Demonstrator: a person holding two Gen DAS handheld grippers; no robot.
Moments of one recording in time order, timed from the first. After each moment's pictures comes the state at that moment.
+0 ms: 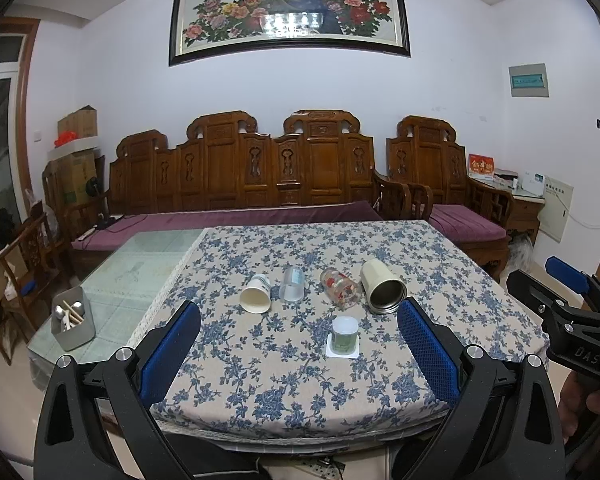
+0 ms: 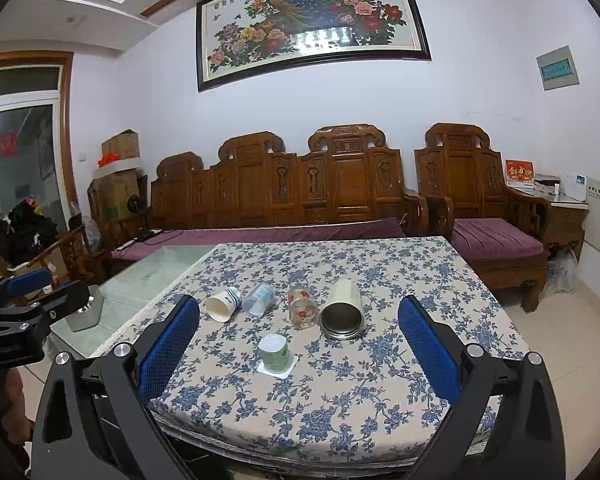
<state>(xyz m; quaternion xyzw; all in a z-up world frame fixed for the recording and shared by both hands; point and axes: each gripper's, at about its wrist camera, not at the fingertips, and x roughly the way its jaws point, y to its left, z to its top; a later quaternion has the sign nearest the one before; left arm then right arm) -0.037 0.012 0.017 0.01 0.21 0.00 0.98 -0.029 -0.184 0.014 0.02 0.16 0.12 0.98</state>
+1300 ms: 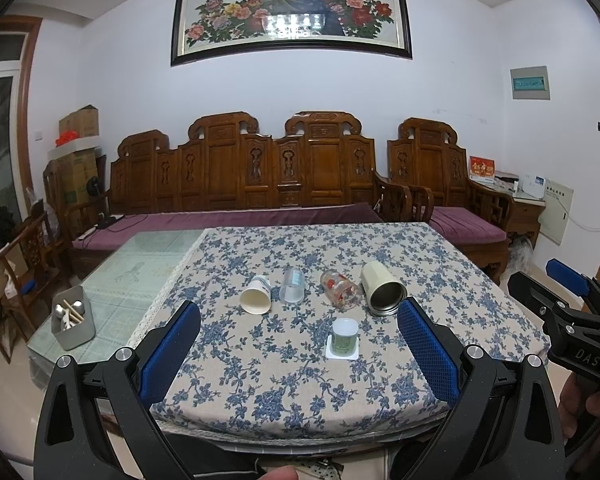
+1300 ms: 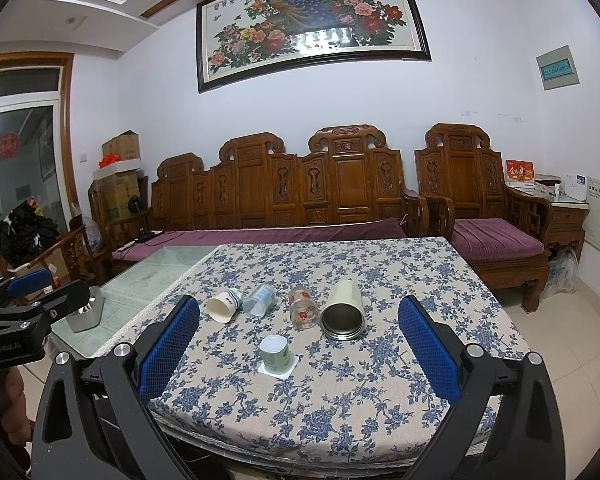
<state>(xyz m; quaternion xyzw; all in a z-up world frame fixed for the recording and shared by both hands) -0.036 0.012 0.025 0.01 0.21 0.00 0.98 -0.029 -0.184 0.014 0.02 0.16 0.12 0.98</state>
